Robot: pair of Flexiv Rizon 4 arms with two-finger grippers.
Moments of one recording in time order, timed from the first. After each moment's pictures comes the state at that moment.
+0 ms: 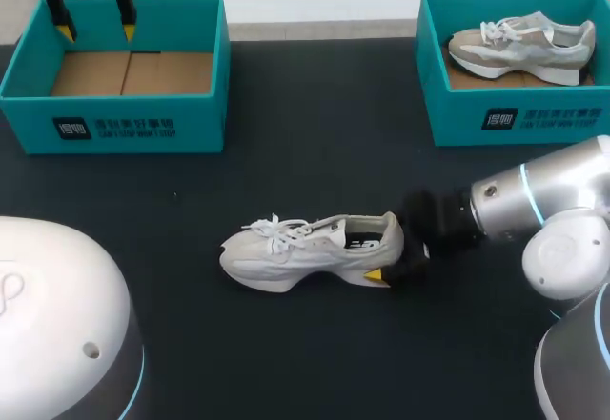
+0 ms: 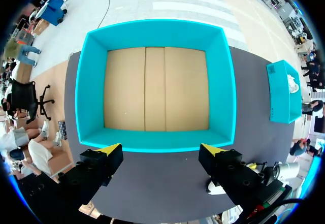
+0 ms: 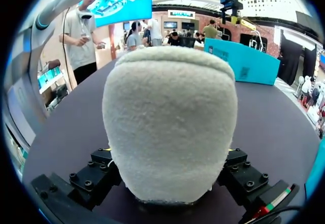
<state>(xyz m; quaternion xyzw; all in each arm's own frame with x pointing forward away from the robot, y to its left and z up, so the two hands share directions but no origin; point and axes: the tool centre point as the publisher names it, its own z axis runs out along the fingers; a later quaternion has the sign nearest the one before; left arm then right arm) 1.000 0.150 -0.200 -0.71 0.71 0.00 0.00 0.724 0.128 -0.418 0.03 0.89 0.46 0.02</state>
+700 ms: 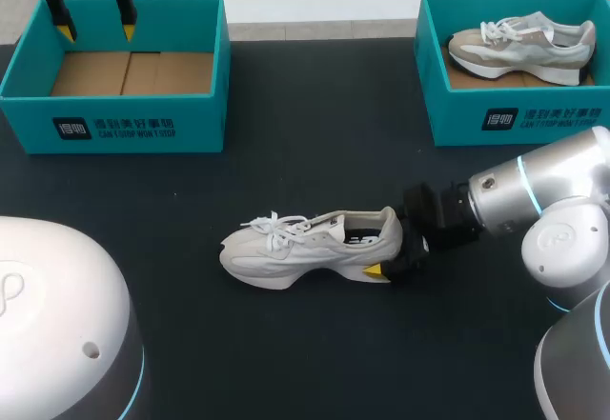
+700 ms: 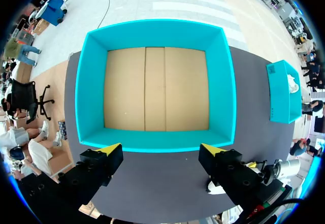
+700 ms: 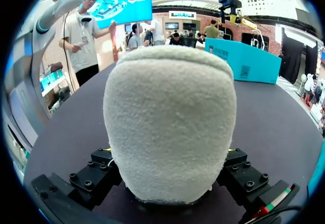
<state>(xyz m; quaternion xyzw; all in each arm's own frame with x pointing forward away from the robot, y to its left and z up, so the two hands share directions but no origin) 1.000 0.150 -0.200 -0.71 0.71 0.00 0.00 0.728 0.129 -0.420 0.03 0.89 0.46 0.00</state>
